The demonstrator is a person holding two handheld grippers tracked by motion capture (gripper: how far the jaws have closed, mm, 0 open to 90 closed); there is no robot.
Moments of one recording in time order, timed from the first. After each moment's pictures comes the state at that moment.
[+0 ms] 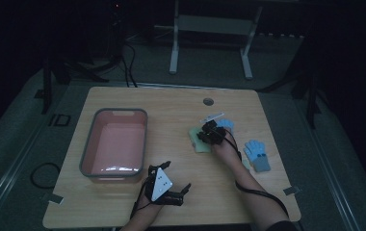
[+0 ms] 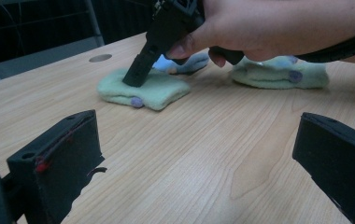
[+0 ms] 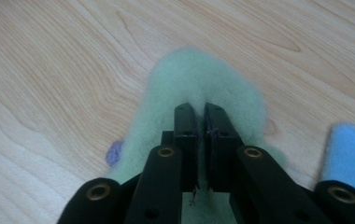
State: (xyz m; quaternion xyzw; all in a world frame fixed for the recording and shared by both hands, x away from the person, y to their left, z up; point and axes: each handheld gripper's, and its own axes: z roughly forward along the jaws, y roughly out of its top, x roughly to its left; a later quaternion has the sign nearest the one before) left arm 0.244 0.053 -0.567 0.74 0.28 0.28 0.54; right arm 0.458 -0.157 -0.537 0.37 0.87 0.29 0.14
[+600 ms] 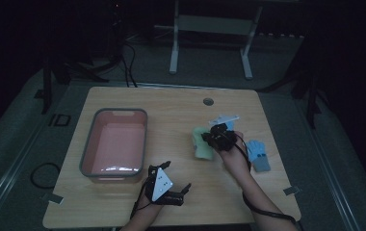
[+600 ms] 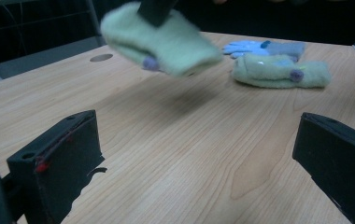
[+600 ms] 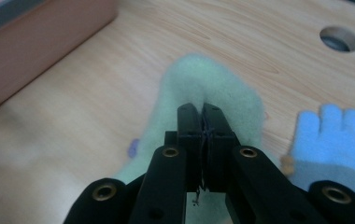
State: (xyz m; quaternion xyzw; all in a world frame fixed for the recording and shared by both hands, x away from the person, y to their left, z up) left arm 0.244 0.052 -0.567 0.74 0.28 0.28 0.54; right arm 0.386 -0.165 -0.463 0.38 0.84 0.34 0.17
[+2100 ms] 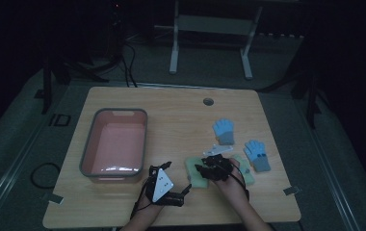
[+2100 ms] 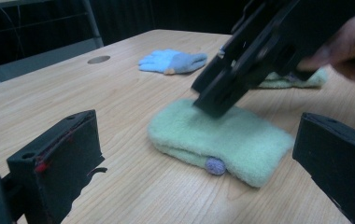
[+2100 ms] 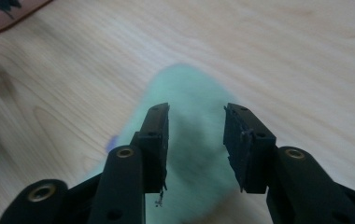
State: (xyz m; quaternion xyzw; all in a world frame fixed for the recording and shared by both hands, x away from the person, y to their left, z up) left arm 0.243 0.051 -0.567 0.74 0.28 0.28 0.54; right arm 0.324 -0.164 -0.523 0.36 0.86 0.33 0.14
